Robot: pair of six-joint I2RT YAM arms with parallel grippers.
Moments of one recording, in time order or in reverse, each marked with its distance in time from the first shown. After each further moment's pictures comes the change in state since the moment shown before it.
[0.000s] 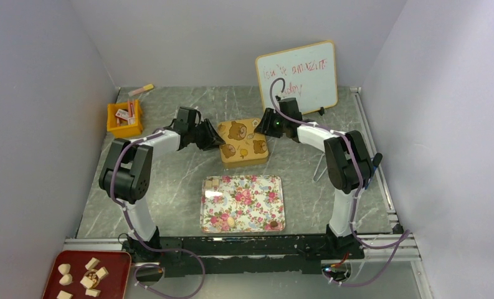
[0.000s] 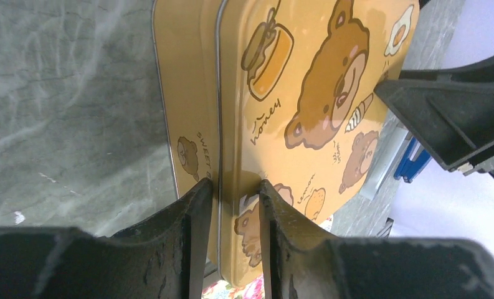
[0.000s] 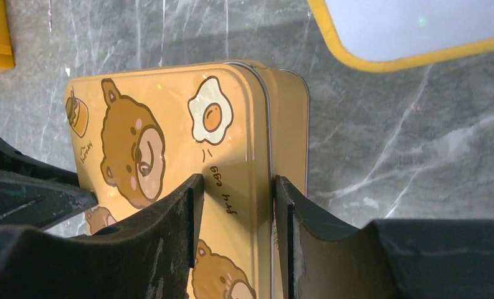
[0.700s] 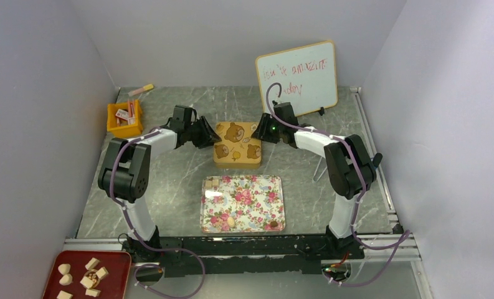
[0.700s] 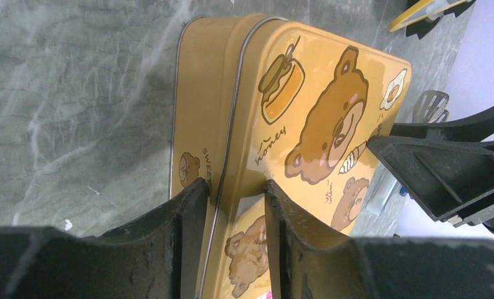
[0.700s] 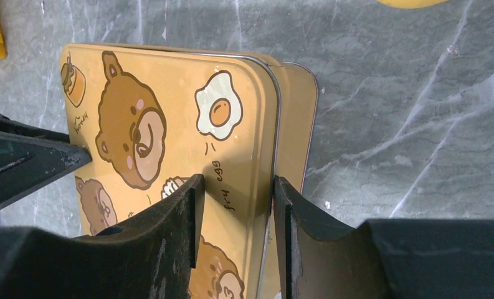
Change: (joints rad) left arm 0.041 0.003 0.010 -0.005 -0.019 0.028; right arm 0.067 -0.070 -0.080 -0.006 0.076 0.058
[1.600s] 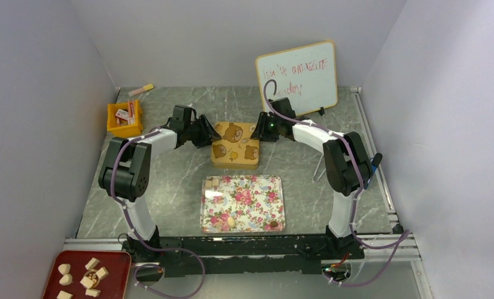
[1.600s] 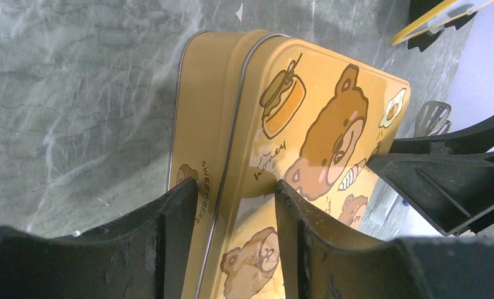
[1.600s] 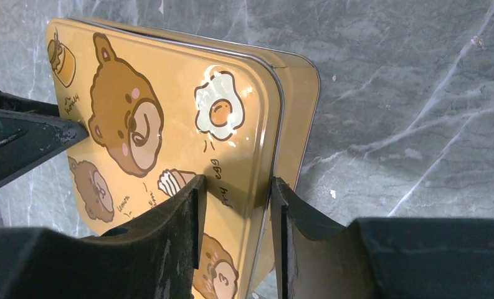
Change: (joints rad) left arm 0.012 0.011 0.003 0.027 -0.024 0.000; right arm -0.002 0.039 0.126 -0.171 -0.037 -0.047
